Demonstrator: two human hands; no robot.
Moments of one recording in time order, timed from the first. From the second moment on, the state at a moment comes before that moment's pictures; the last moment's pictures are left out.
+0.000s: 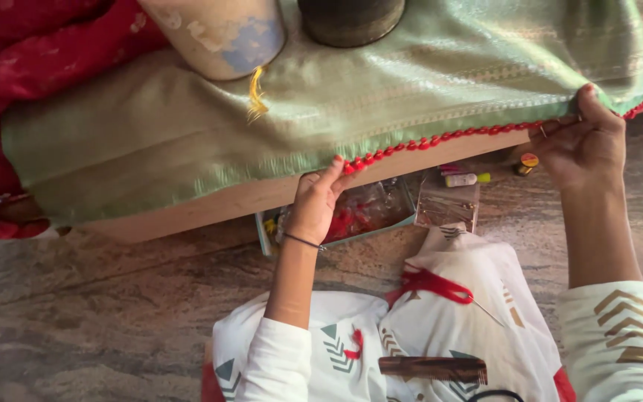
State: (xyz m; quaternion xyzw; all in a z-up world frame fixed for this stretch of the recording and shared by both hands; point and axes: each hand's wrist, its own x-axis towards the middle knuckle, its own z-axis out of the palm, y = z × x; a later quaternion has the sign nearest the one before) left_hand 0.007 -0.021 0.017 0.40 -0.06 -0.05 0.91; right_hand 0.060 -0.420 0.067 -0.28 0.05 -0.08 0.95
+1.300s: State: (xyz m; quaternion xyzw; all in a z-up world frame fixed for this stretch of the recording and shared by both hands) left_hand 0.025 -0.070 -0.034 0.57 -0.01 0.16 0.81; right_hand -0.108 -0.403 -0.074 -0.85 -0.50 0.15 0.09
